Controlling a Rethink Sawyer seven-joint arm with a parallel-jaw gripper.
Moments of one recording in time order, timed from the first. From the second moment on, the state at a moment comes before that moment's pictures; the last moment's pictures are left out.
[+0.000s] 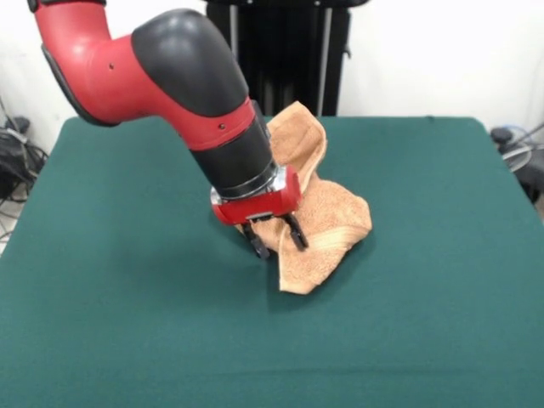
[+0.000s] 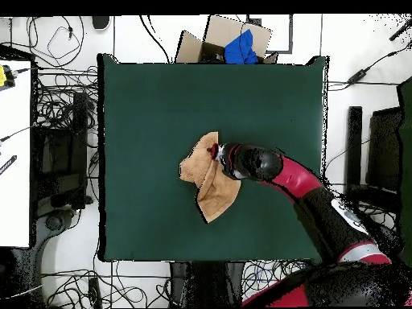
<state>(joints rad) -0.80 -0.33 0.53 1.67 -0.19 0.46 1.50</state>
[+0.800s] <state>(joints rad) -0.81 -0.32 0.58 1.63 -0.22 0.46 1.50</state>
